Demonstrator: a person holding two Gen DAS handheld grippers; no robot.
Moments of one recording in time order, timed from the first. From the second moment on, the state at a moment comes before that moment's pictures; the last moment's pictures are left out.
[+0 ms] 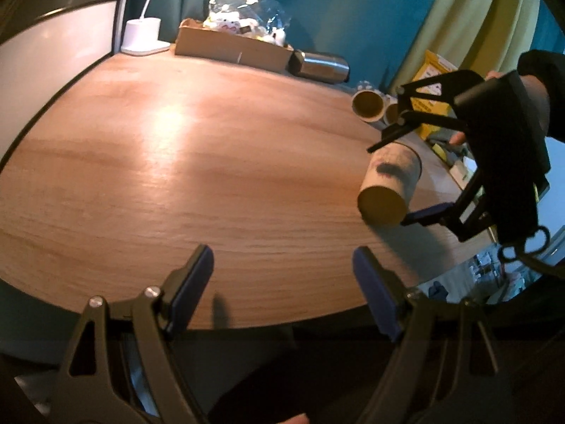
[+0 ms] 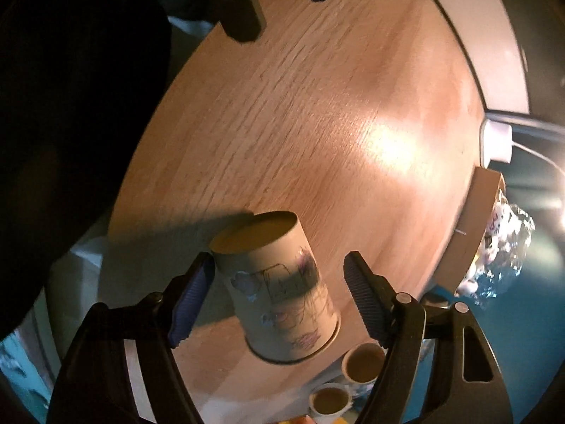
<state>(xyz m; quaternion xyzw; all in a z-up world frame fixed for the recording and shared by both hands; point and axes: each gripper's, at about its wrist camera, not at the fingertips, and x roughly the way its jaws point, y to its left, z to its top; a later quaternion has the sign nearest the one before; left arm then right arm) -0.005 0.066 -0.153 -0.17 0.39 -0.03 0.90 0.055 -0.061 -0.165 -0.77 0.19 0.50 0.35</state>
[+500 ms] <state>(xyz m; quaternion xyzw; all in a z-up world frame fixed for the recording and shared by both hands) -0.006 0.074 -0.157 -0.18 0.39 -0.04 0.90 0.071 -0.046 -0.176 -0.78 0.21 0.49 0.33</state>
